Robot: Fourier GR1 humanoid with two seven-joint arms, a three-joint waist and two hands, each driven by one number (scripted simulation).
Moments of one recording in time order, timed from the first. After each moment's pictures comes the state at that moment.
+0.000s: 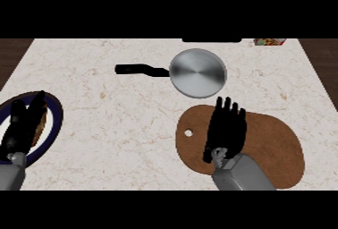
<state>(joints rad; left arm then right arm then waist) -0.13 0.49 -0.01 -1.28 0.08 0.18 0.23 -0.34 -0.02 0.46 -1.53 1.10 0.36 1.14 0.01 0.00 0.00</state>
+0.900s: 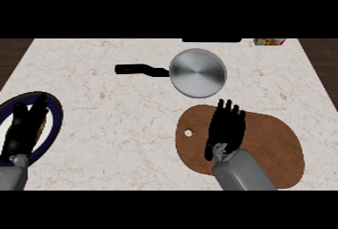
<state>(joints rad) -0.12 0.45 0.02 -1.29 0.04 0.15 0.22 -0.35 -0.01 0.42 -1.41 1.10 0.32 1.12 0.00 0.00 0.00</state>
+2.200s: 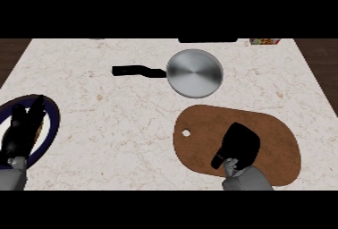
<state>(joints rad) -0.10 0.42 0.08 -1.30 -0.01 0.13 0.24 -0.19 -0.02 0.39 -1.47 1.19 0.20 1.18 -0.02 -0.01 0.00</state>
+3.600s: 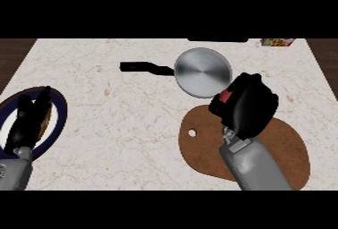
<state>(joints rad) -0.17 0.41 0.07 -1.29 -0.02 0.11 0.25 -0.48 -0.01 0.33 -1.57 1.56 -0.06 1.22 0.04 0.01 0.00</state>
